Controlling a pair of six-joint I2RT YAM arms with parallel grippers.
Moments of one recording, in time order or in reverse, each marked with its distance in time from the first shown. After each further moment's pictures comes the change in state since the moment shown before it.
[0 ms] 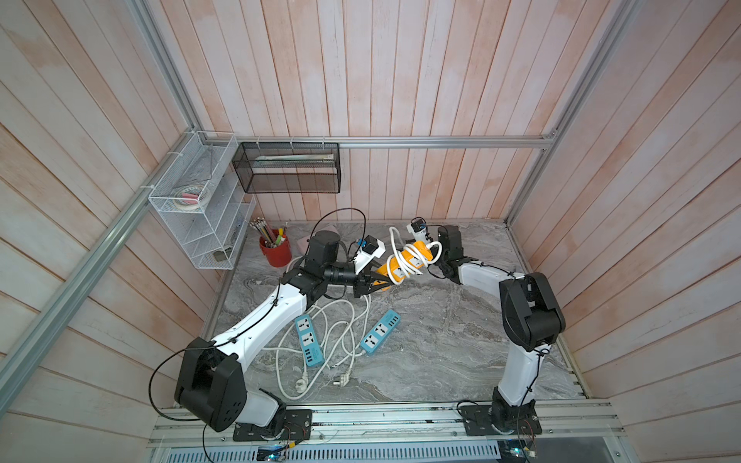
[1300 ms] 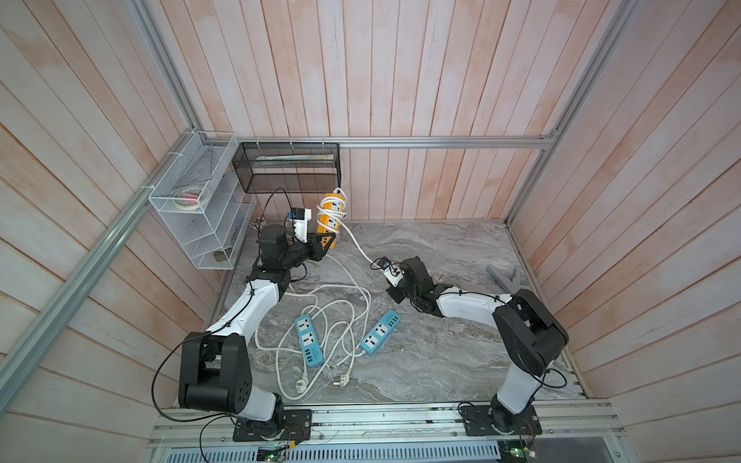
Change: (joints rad) left arm 0.401 0.053 -0.095 0.323 -0.318 -0.510; right arm 0.351 -0.153 -0.208 -0.137 0.580 -0.185
